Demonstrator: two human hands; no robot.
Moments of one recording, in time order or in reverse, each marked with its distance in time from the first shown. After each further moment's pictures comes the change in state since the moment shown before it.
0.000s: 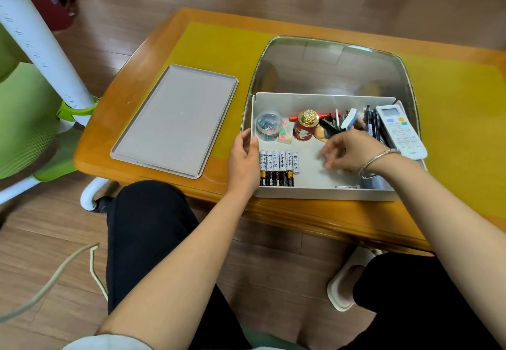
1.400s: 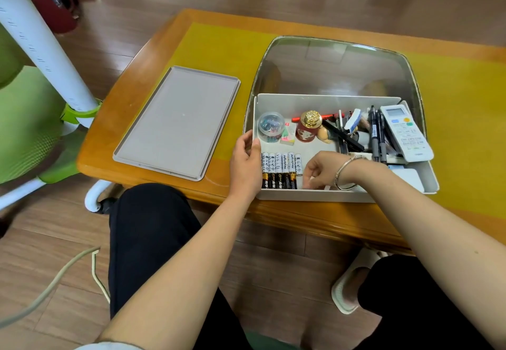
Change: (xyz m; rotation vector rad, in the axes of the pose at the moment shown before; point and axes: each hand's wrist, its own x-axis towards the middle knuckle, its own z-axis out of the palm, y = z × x) left_hand -0.001 0.002 0.001 0.007 0.006 -0.022; right_hand 0.015 -0.026 0.033 -0.119 -0.344 0.013
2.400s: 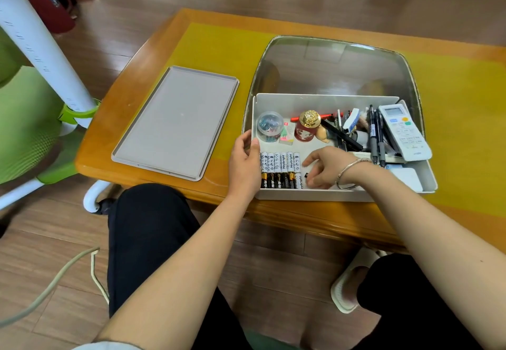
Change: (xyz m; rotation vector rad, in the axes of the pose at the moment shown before) left_hand 0.000 0.000 0.000 0.019 -0.002 0.015; right_hand -0.013 -0.002 0.000 0.269 0.099 0.075
